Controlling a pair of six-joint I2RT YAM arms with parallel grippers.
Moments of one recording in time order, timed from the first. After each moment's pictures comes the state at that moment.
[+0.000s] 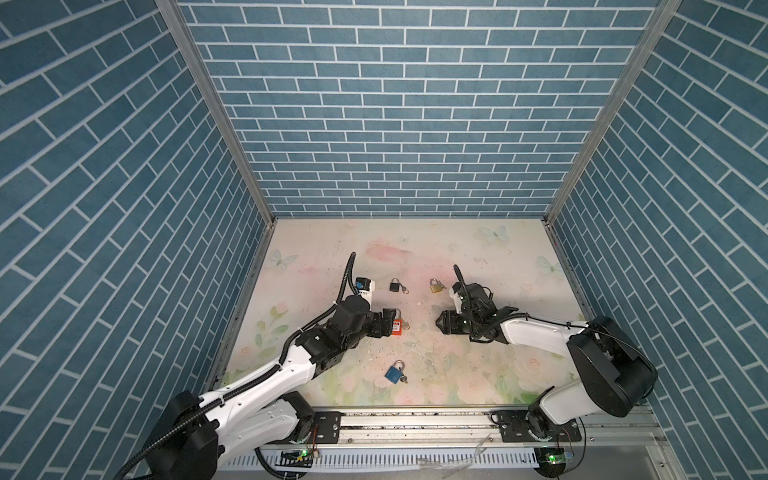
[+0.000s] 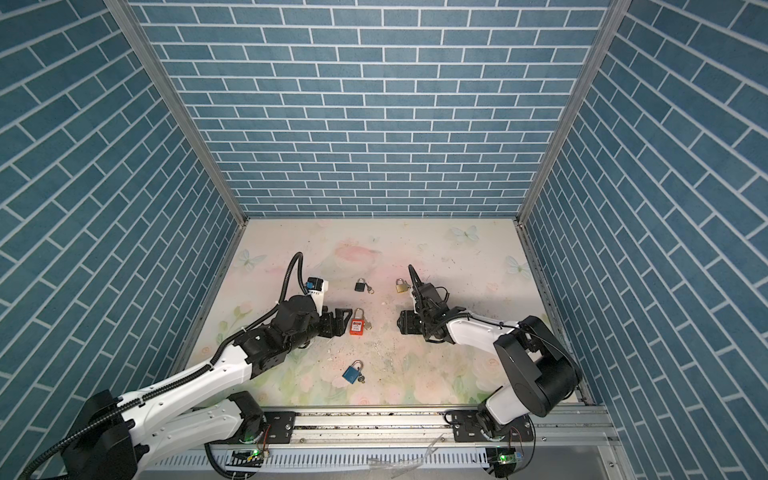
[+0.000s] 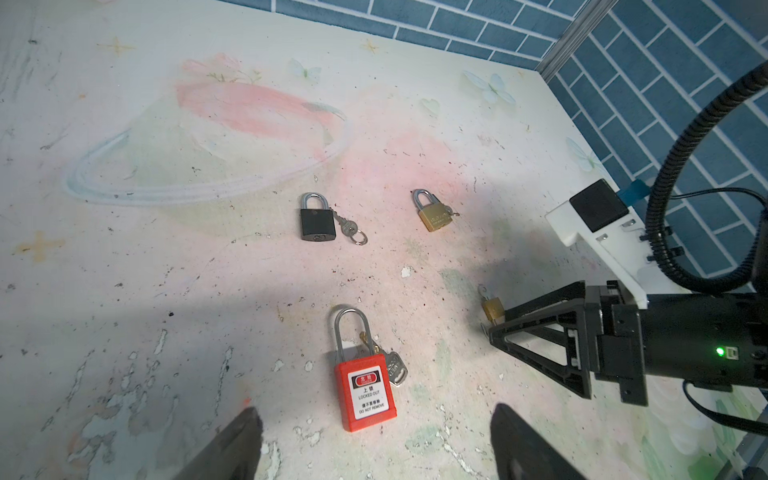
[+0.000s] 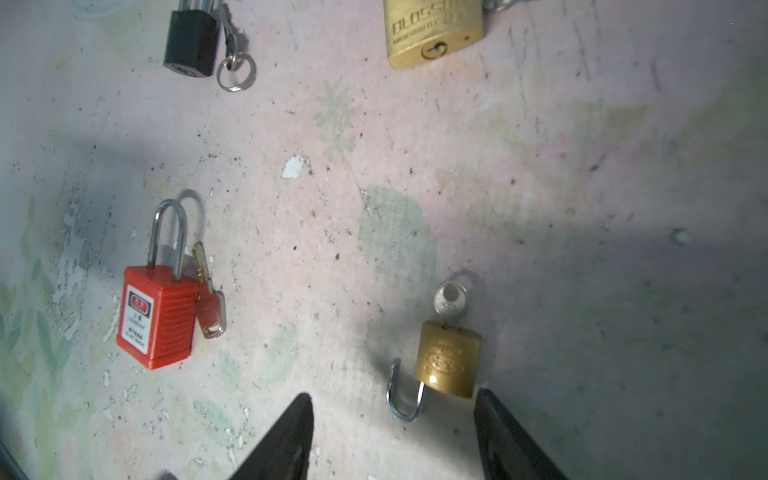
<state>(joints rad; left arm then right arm) -0.74 1.02 0.55 -0.12 -0.11 -0.53 0.66 1.51 0.65 -0.10 -0.18 0.55</state>
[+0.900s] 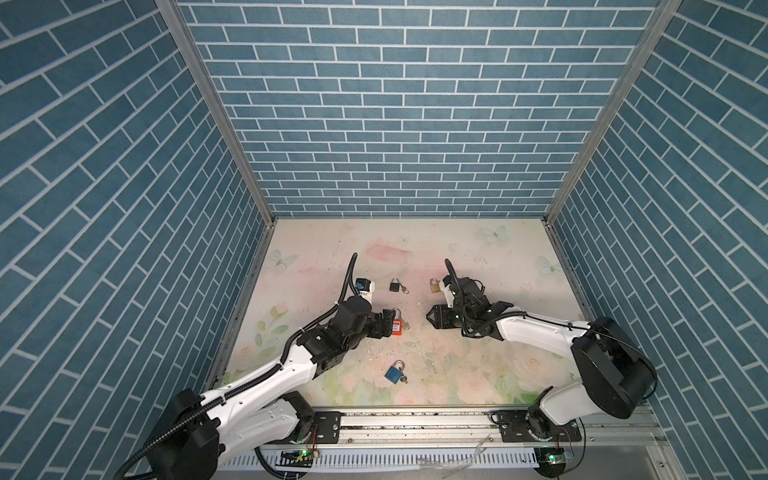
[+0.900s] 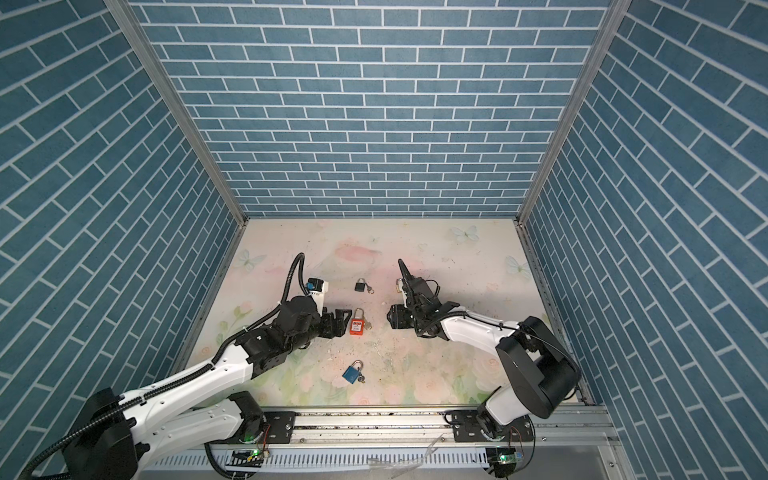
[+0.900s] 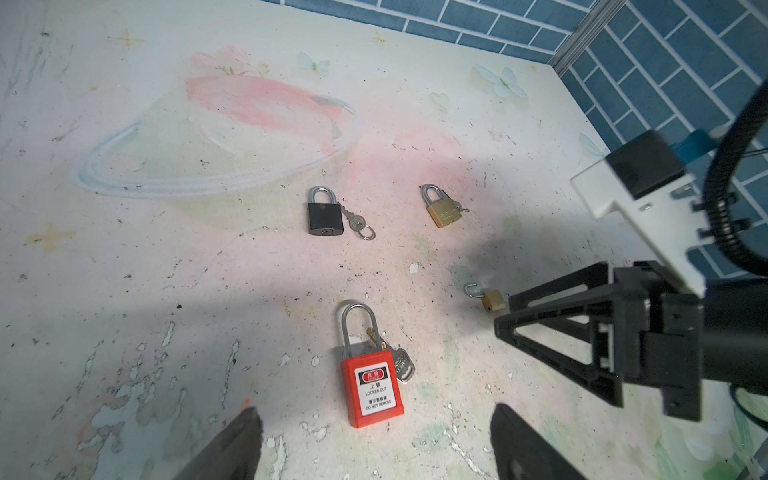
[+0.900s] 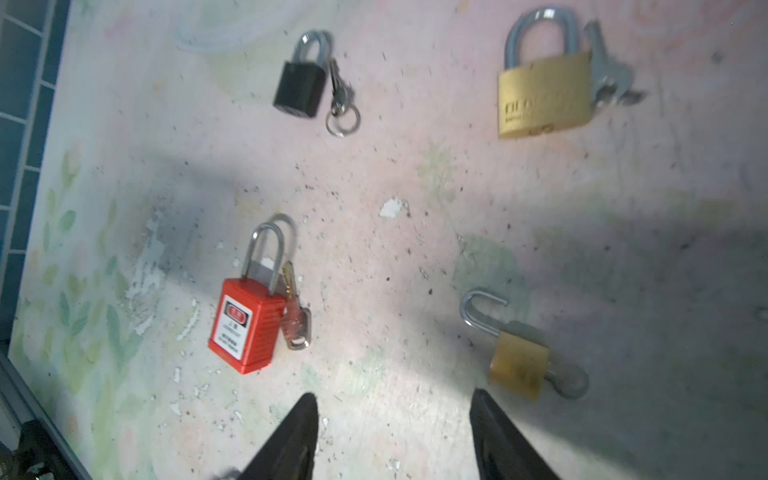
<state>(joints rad) -0.76 1.03 0.56 -0.14 -0.14 -0.54 0.71 1.48 0.76 -0.14 -0.15 0.53</state>
